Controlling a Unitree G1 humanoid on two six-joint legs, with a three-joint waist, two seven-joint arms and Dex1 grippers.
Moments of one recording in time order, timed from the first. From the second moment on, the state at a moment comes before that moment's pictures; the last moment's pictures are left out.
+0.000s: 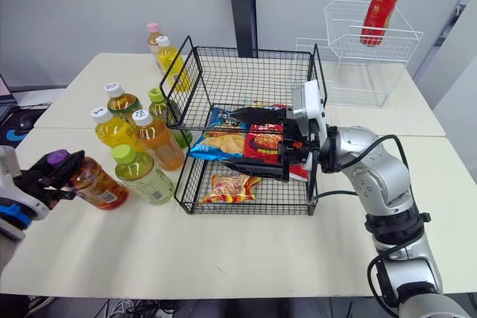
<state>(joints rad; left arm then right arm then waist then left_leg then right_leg) 0.12 0.75 0.76 -0.39 -0.74 0.62 -0.41 -0.67 -0.39 0.10 -0.28 0.67 0.51 1.00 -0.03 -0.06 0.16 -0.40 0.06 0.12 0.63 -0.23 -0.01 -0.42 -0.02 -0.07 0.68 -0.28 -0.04</state>
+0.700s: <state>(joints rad) -0.39 1.31 0.84 -0.14 -1.07 0.93 -0.61 -0.60 -0.33 0.06 -0.35 0.61 0.45 0.77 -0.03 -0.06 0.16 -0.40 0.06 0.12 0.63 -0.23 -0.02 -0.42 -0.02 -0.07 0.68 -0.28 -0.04</state>
